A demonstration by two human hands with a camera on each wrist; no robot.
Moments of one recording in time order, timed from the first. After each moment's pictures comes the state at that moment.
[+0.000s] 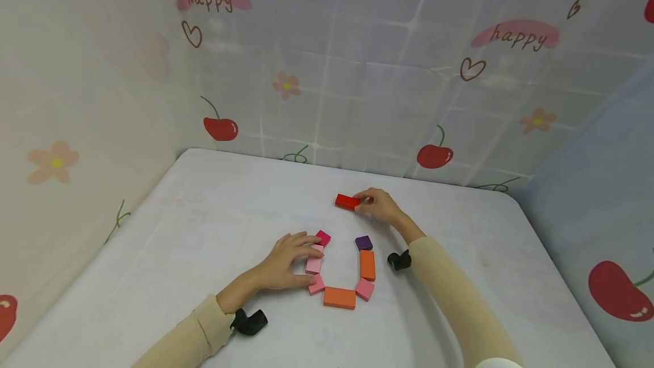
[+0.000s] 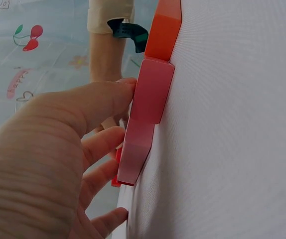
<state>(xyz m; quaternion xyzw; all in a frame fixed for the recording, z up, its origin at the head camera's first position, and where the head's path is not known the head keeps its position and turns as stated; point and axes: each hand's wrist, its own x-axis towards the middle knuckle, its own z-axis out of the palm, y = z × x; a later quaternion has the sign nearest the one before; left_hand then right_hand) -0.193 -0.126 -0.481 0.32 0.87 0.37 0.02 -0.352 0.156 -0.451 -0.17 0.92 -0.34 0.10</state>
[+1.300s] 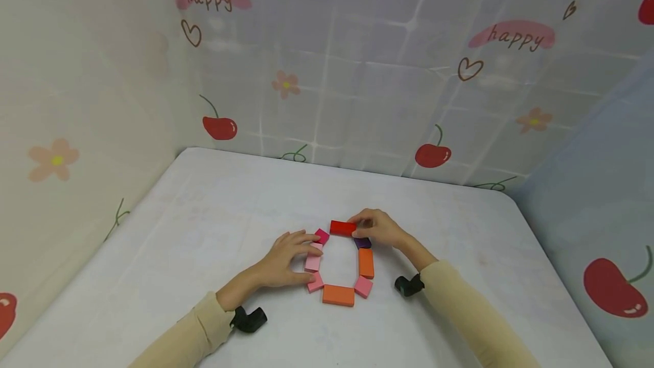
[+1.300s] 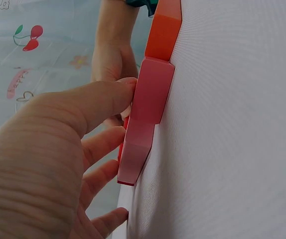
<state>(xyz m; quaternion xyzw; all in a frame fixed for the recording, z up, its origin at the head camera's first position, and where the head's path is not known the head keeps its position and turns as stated) -0.193 -0.124 -0.479 0.32 0.88 0.36 0.03 -0.295 0.160 -0.456 -0.23 0.89 -0.38 0.15</state>
